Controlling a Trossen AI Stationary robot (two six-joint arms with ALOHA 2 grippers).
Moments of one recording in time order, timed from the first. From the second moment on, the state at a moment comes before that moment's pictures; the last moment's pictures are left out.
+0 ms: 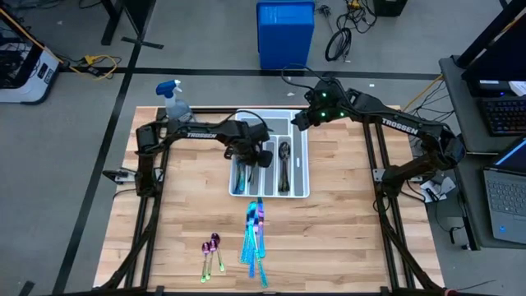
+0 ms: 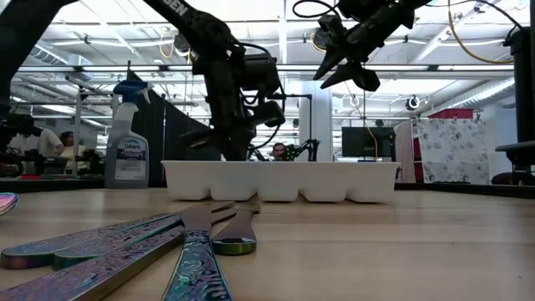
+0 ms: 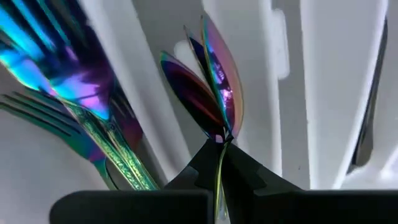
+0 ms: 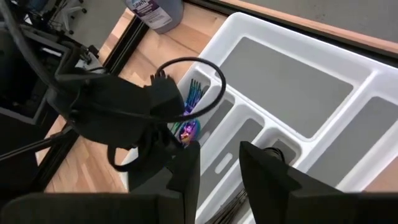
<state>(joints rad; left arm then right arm) 0.33 1.95 1.38 -0.77 0.21 -0.96 -0.57 1.40 1.23 -0.55 -0.26 0.56</state>
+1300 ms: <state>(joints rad) 0.34 1.78 1.58 -1.09 0.21 -1.01 -0.57 1.40 1.23 -0.55 -0.29 0.50</state>
